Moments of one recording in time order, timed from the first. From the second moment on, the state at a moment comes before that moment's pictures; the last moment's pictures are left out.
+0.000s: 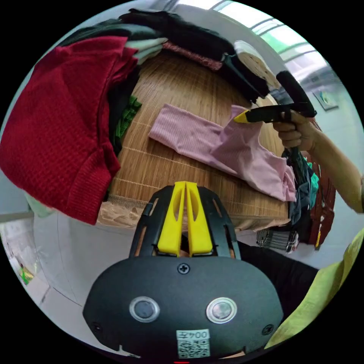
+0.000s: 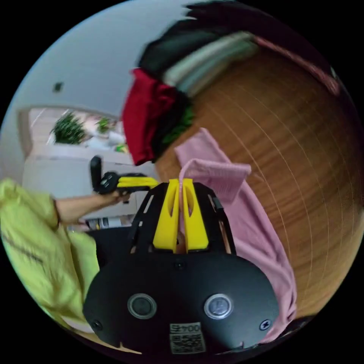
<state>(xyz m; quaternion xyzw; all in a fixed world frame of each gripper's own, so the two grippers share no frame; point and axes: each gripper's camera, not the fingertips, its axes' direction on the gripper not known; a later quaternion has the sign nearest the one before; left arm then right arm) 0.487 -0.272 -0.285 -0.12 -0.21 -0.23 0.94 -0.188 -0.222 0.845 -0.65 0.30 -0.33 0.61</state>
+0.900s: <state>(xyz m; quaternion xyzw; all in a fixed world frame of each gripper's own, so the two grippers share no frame) 0.550 -0.340 -0.286 -0.11 -0.18 -0.02 0.98 -0.326 -0.140 0.905 -0.66 0.32 -0.49 0.47</state>
